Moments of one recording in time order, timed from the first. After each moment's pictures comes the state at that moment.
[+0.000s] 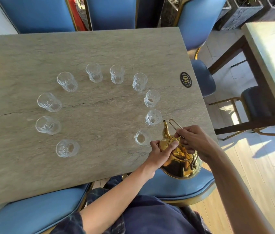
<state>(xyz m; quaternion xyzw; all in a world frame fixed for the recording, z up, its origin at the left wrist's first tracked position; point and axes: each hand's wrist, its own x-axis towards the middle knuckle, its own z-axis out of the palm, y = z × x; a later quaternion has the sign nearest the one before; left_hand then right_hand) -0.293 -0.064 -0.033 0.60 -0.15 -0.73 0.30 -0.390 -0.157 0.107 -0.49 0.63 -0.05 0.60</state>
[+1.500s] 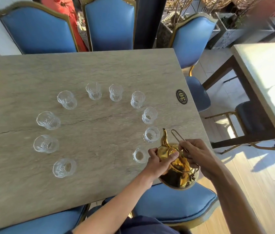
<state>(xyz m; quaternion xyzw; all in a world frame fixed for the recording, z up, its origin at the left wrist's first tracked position) -0.270 -0.095 -0.008 0.59 -0.19 -0.73 0.29 -0.392 -0.169 0.129 -0.52 0.60 -0.08 0.61</state>
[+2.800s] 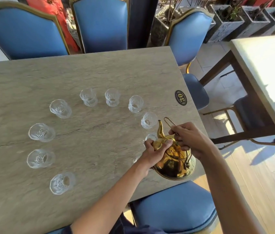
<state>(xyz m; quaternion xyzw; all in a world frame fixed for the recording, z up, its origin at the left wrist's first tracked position) -0.222 -0.161 0.004 0.61 -0.20 -0.73 0.24 -0.335 -0.242 0.123 -0.46 0.64 -0.08 0.61</state>
